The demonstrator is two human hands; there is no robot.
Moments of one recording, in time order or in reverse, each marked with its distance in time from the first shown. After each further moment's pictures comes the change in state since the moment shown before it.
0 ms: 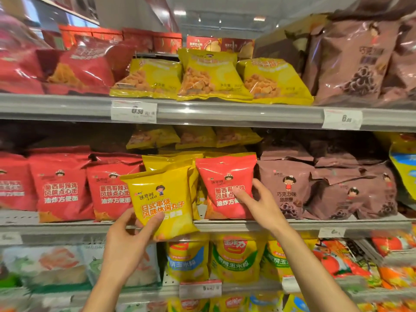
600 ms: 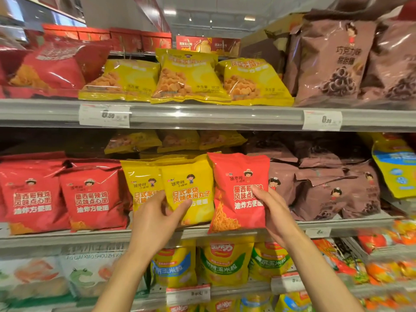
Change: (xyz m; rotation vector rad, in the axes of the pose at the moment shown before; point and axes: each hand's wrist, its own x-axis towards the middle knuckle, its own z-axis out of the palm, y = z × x) left_hand 0.031 0.038 0.083 0.362 -0.055 0.207; right_hand -0.010 0.006 -0.048 0.543 0.015 0.155
